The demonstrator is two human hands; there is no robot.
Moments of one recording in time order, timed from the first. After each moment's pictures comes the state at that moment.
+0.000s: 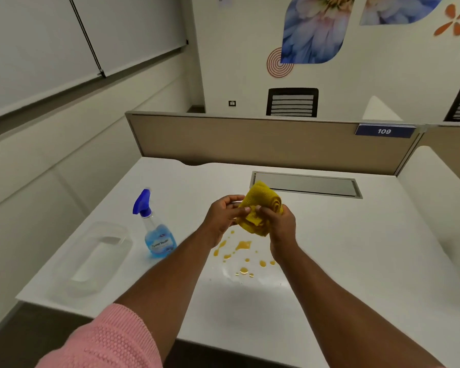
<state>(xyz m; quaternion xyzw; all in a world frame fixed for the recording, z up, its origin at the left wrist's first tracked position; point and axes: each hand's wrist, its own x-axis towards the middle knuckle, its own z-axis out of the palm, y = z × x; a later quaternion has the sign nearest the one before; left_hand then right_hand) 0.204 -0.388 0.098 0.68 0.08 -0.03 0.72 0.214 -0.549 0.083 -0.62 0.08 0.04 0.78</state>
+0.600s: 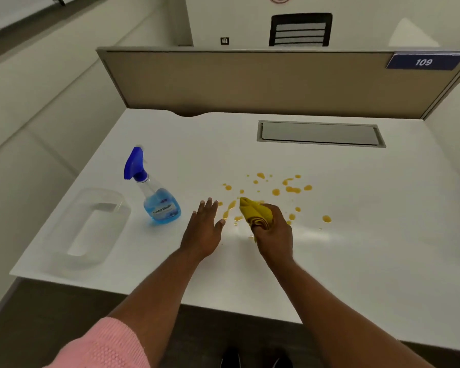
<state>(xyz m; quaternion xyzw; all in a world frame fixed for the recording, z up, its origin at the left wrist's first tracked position) 0.155 -0.304 -0.066 0.97 0.06 -0.04 0.23 0.158 -0.505 -0.041 -0.82 0.05 0.01 0.57</state>
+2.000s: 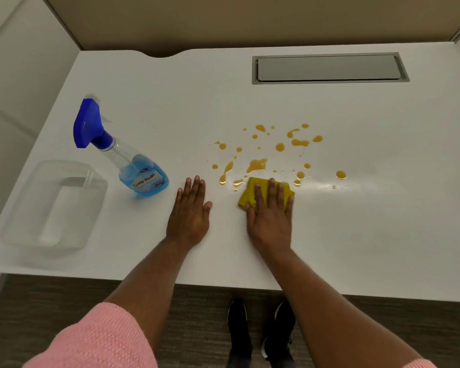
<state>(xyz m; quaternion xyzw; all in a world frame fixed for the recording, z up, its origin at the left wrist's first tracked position) 0.144 -0.262 -0.155 0.99 0.00 -0.05 0.13 0.144 -0.483 -0.147 -0.98 -0.03 0.00 0.18</state>
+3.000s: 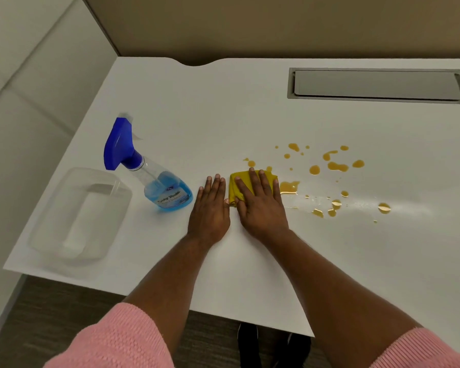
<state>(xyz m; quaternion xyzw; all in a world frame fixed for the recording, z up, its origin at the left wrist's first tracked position) 0.199 -0.252 -0.147 0.99 0.04 -0.04 0.13 0.240 -0.413 -0.151 -0.96 -0.21 0.02 0.18</state>
